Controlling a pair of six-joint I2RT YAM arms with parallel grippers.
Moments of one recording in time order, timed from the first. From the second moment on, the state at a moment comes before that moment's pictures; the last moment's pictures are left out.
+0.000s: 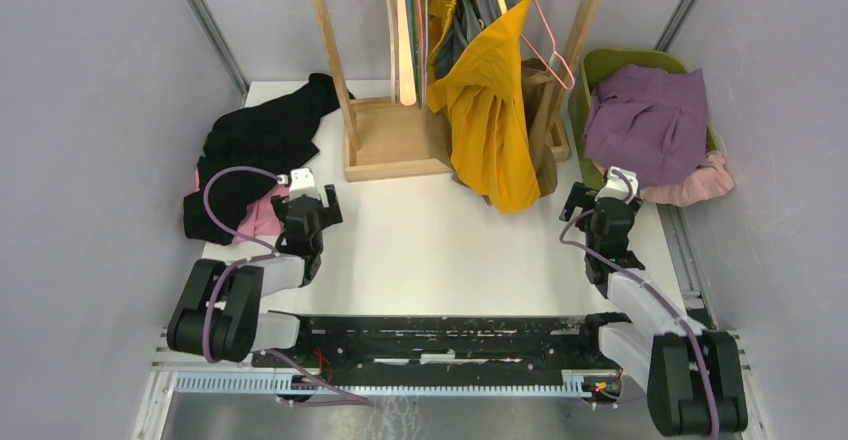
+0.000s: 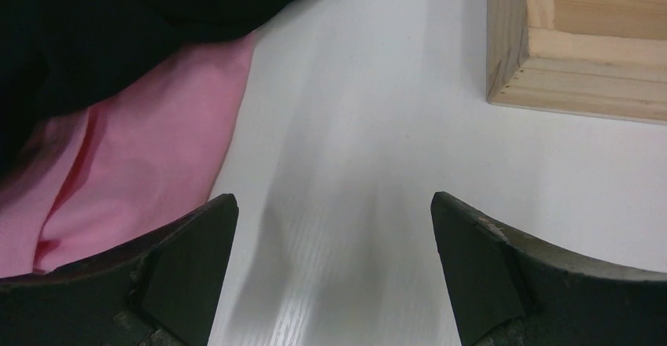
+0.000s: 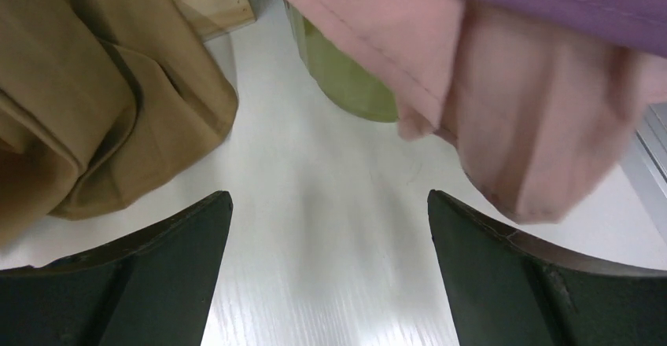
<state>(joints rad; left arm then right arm) -0.16 1.29 0.24 0.66 -0.41 -0.12 0.04 0.94 0.27 0.29 0.30 0.18</state>
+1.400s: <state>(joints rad) -0.07 1.52 0.20 1.16 -0.29 -0.02 0.17 1.53 0.28 0.98 0.47 -0.02</state>
